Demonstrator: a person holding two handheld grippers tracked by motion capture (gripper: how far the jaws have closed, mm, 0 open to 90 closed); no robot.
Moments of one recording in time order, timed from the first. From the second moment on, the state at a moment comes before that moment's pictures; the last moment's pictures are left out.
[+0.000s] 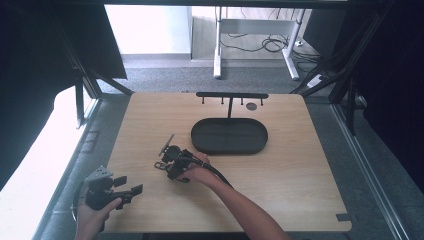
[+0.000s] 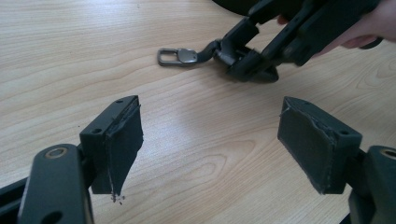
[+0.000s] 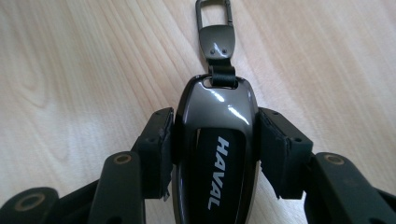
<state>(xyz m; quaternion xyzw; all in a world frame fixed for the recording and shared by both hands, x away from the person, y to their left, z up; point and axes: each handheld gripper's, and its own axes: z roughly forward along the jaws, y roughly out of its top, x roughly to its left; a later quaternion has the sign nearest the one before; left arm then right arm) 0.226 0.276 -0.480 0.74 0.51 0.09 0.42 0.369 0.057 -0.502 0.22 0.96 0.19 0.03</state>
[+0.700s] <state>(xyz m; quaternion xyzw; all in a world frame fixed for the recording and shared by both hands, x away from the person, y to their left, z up) 0.226 0.275 -0.480 0.74 0.51 0.09 0.42 0.356 0.019 -0.440 0.21 0.94 0.25 0.03</state>
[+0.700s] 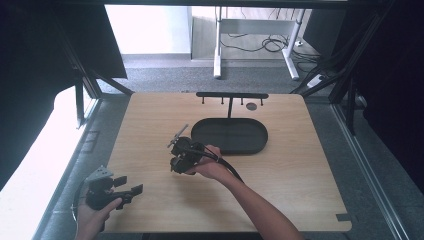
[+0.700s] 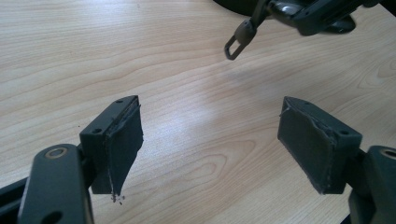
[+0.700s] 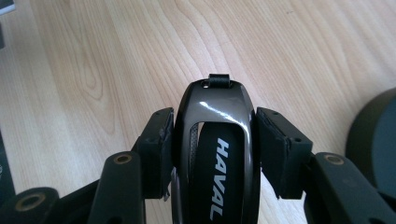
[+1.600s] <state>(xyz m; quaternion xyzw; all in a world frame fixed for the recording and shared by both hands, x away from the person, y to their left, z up) 0.226 0.275 -0.480 0.74 0.51 0.09 0.42 0.356 -0.024 -0.409 0.22 0.94 0.27 0.05</state>
